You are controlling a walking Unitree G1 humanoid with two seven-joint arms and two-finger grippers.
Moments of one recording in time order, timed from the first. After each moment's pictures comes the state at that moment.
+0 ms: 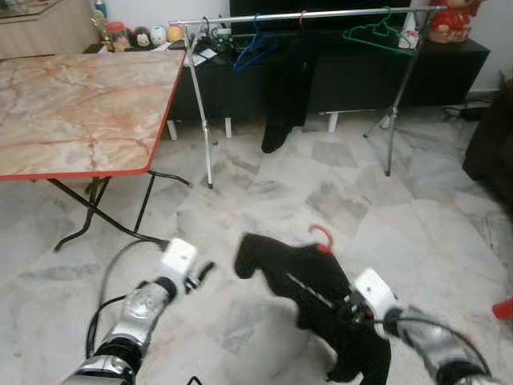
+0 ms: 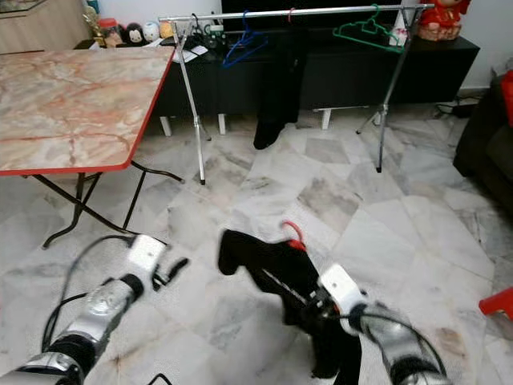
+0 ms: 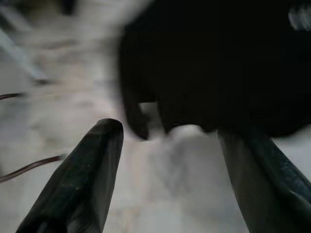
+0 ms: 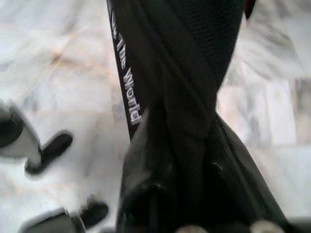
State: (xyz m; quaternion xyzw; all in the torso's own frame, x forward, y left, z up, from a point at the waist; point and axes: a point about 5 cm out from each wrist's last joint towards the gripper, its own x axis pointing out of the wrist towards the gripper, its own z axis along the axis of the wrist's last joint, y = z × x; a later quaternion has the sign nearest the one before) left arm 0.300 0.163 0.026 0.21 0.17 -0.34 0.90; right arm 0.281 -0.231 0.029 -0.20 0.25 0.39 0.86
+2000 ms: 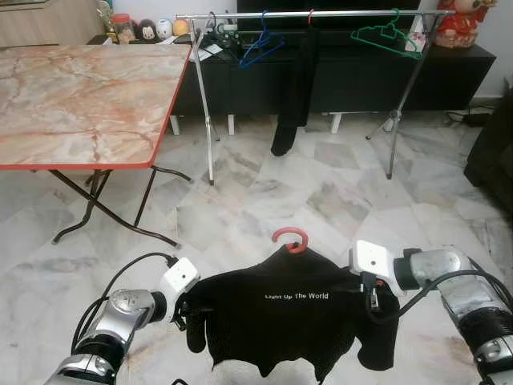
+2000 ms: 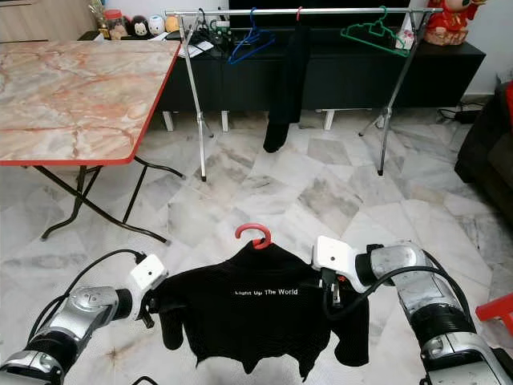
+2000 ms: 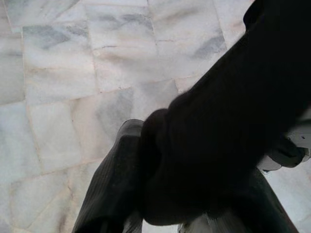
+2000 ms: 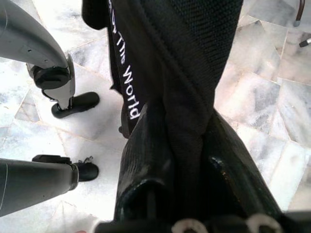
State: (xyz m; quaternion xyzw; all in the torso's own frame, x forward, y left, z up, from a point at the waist) left arm 0.292 0.185 0.021 0.15 0.28 -0.39 0.86; right arm 0.303 -0.221 0.091 -0.28 0.22 0.56 0.75
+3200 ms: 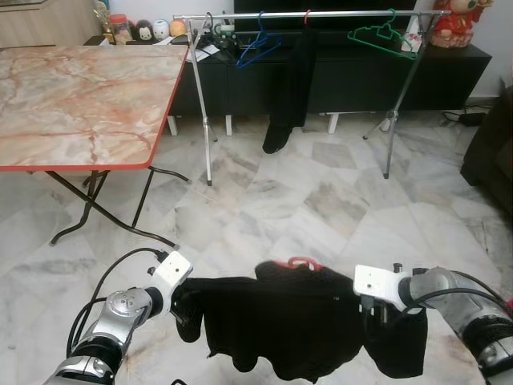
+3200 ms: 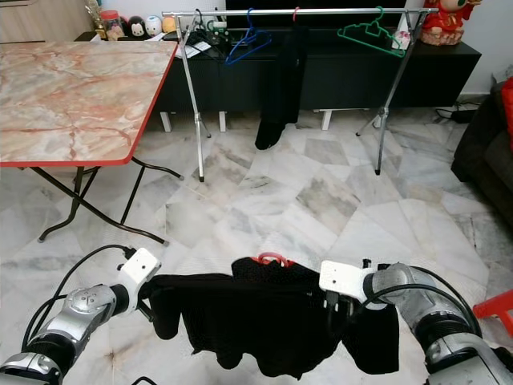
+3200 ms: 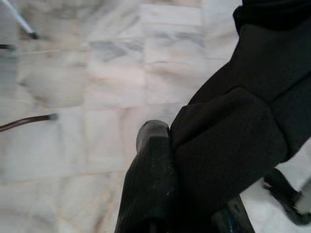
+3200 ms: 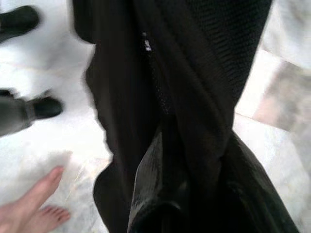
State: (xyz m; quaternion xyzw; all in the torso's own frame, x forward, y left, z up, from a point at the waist) left arm 0.300 0.194 0.024 0.17 0.23 -0.28 0.91; right arm 0.301 -0.249 0.042 -0.44 0.35 0.36 0.75
